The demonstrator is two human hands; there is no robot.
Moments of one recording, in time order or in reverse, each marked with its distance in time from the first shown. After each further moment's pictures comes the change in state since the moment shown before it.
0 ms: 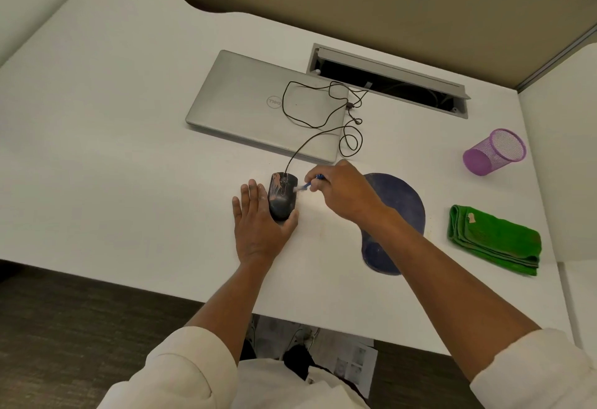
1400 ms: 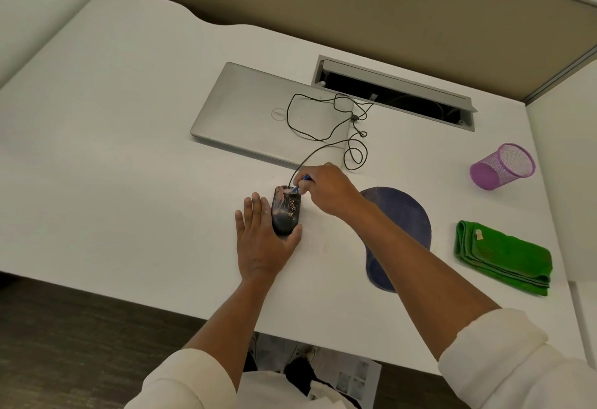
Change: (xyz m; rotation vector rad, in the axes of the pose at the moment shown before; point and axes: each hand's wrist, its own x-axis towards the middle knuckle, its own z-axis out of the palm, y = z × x) left_hand 0.001 0.002 0.000 -0.013 0.012 -0.003; right_hand 0.052 -0.011 0.012 0.042 -0.067 0.009
